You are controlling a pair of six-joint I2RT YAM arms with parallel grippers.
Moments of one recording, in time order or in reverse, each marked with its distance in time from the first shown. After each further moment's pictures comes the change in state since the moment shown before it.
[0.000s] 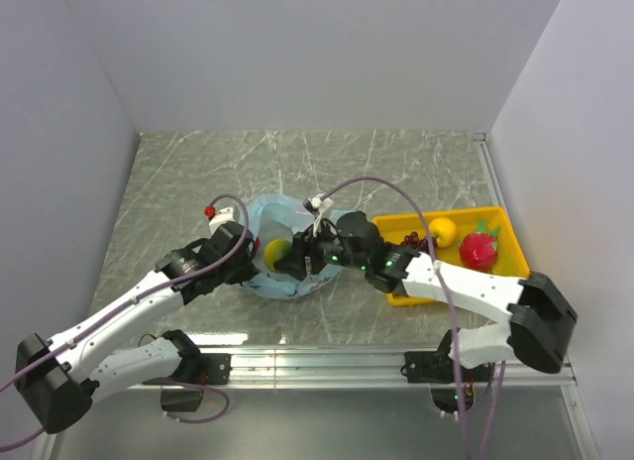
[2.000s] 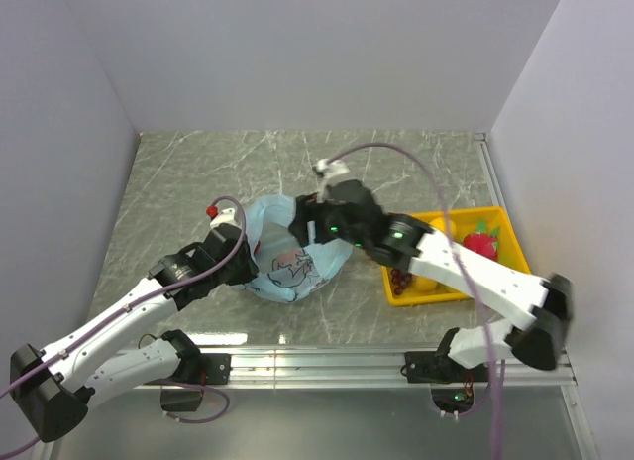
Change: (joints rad) left arm 0.004 -0.051 -0.027 0.056 0.065 0.085; right arm 0.001 -0.038 0.395 -0.578 0.351 0.017
